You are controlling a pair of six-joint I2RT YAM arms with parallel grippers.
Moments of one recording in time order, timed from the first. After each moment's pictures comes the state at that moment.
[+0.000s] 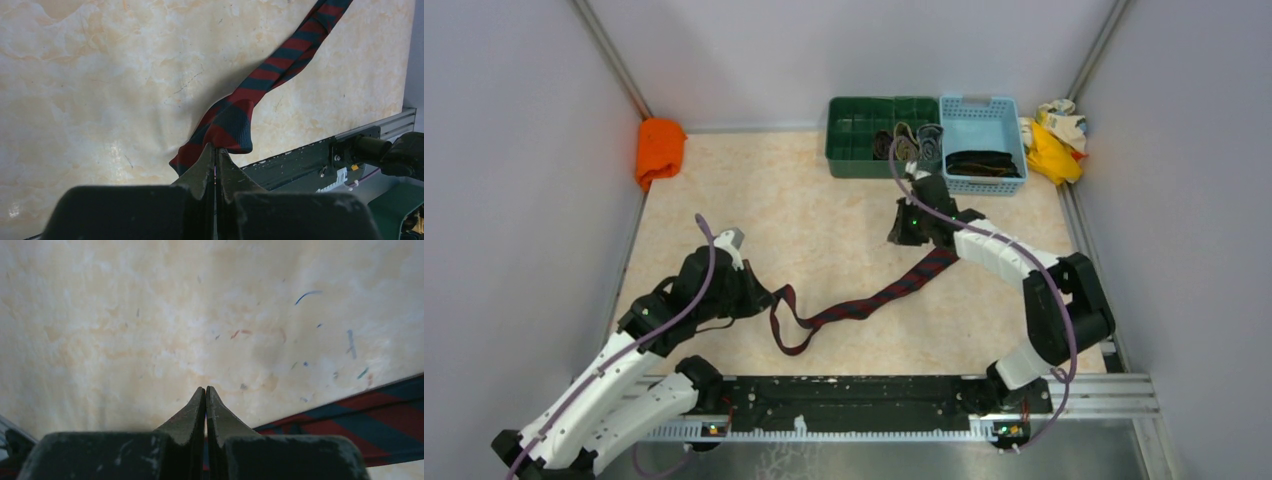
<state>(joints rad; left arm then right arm) -0.66 0.66 0.75 -0.81 -0.03 -0.74 0.43 1.53 0.99 -0.21 -0.15 0.47</state>
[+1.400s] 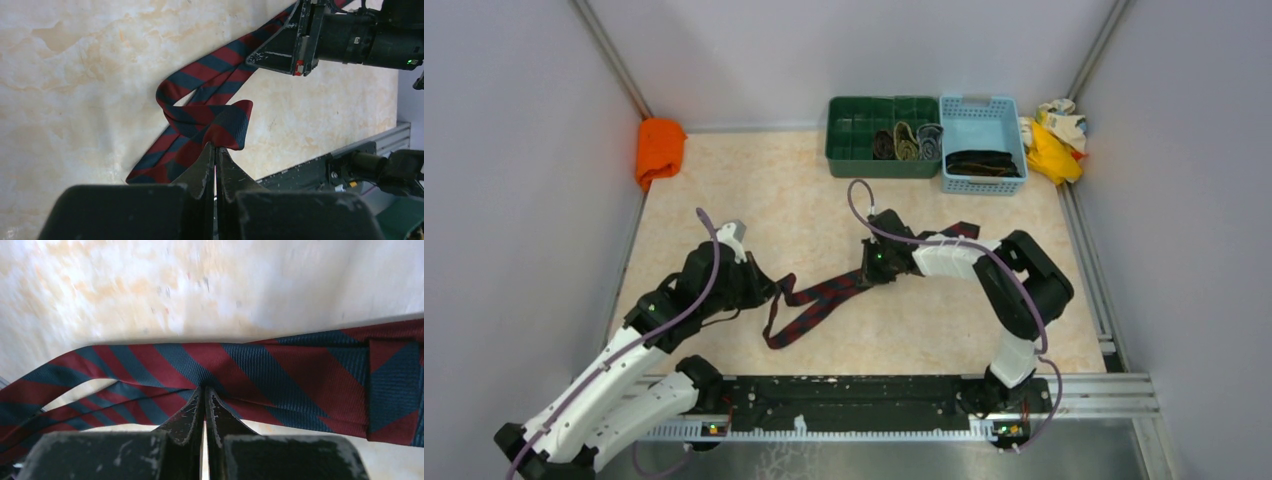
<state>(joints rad) -0.66 0.69 0.75 -0.72 -0.05 -0.72 0.70 1.72 0.90 -0.18 -0.18 0.68</state>
